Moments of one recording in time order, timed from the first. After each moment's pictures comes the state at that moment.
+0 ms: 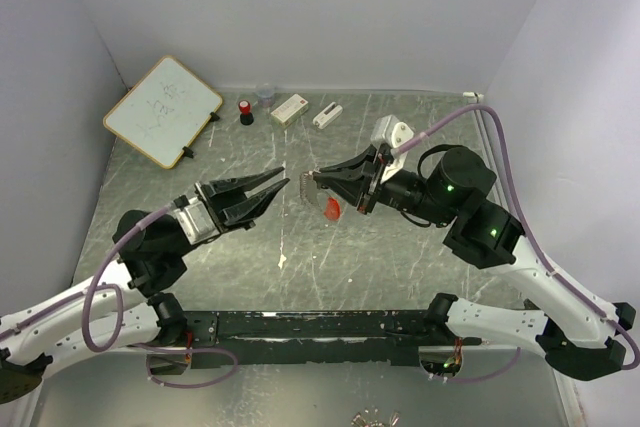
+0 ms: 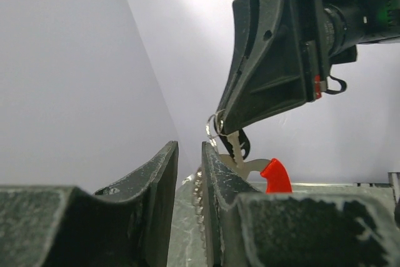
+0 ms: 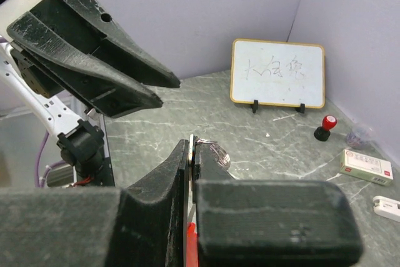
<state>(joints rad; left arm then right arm) -0.97 0.74 0.67 0.67 0.20 0.26 0.96 0.93 1.26 -0.25 -0.25 -0.04</state>
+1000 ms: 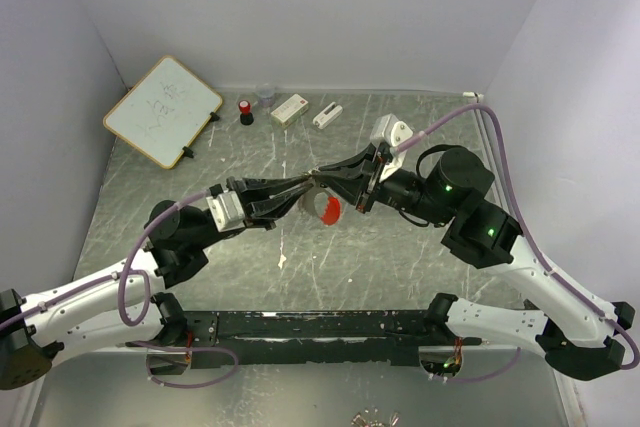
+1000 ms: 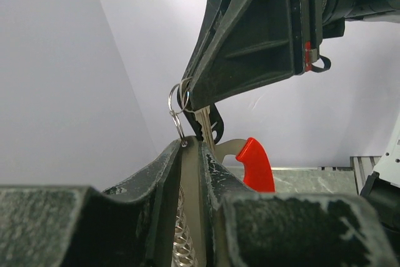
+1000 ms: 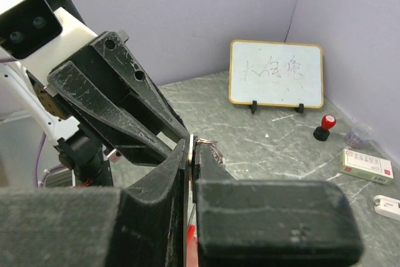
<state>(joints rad) -0.97 0.88 0.65 0.76 0.28 0.15 0.96 0.93 1.25 -0.23 -0.23 -0.03</state>
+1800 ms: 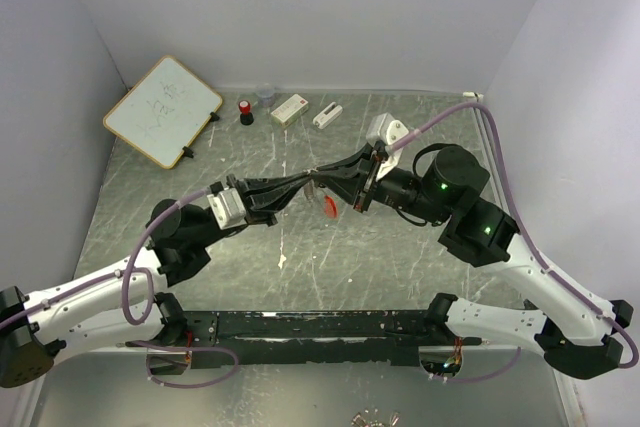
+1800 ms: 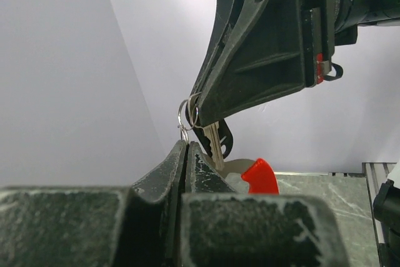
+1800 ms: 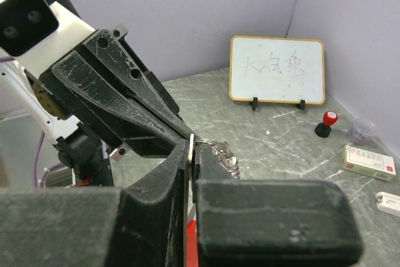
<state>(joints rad) -0.97 0.91 0.65 0.82 0.25 0.16 0.96 0.94 1.25 -0.23 -0.23 -0.02</state>
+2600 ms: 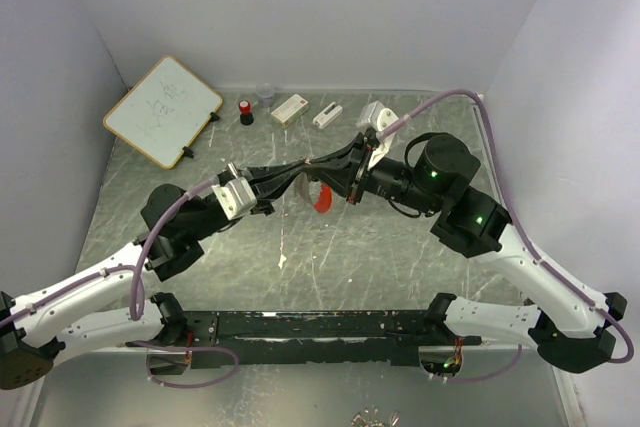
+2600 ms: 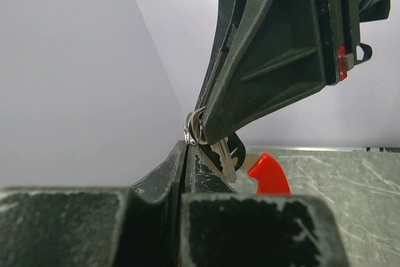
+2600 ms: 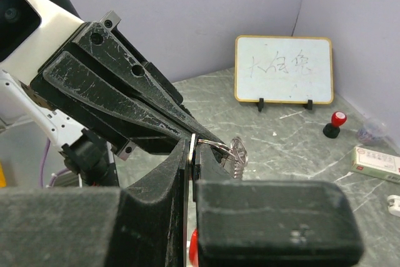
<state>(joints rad) -0.96 0.90 0.80 0.54 0.21 0.29 0.94 1.02 1.31 -0.24 -0.26 0.01</state>
